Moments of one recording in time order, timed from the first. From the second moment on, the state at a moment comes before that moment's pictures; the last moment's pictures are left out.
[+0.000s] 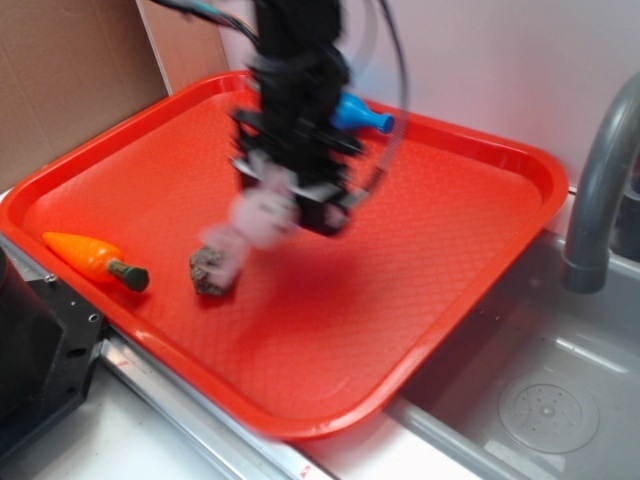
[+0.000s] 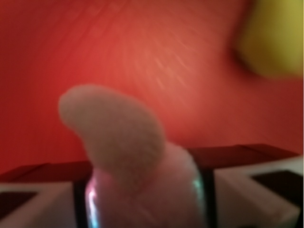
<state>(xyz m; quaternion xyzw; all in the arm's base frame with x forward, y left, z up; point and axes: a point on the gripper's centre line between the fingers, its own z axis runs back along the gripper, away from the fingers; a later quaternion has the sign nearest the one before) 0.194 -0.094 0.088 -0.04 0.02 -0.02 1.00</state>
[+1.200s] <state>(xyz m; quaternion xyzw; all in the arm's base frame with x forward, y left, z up) 0.195 0.026 0.183 0.04 0.00 -0.01 1.00</state>
